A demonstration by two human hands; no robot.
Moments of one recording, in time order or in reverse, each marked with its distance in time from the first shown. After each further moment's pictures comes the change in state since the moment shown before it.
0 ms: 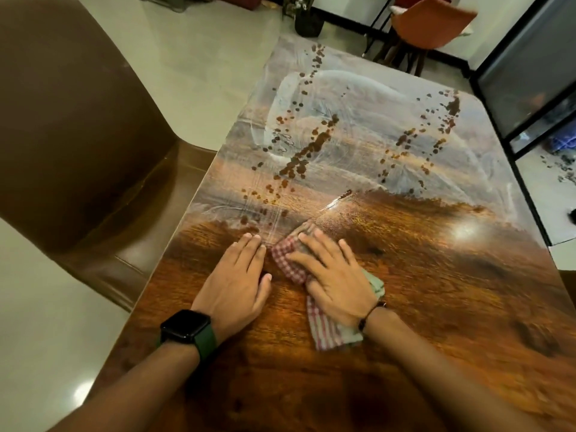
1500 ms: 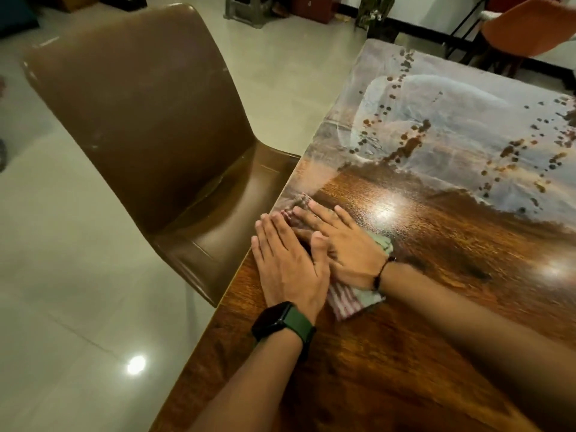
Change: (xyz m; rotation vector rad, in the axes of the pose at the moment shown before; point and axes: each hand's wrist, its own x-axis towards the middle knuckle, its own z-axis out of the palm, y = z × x) left_hand 0.000 -0.010 0.001 -0.404 0.286 -0.733; right_hand 0.105 -0.071 0.001 -0.037 -0.059 -0.425
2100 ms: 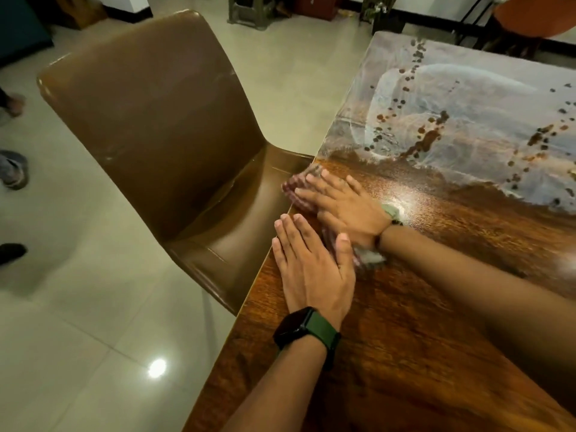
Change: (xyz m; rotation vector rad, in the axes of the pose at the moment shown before) left_hand 0.005 0.001 0.000 0.022 -0.072 0.034; right_hand 0.058 0.022 -0.014 -0.029 0.011 0.154
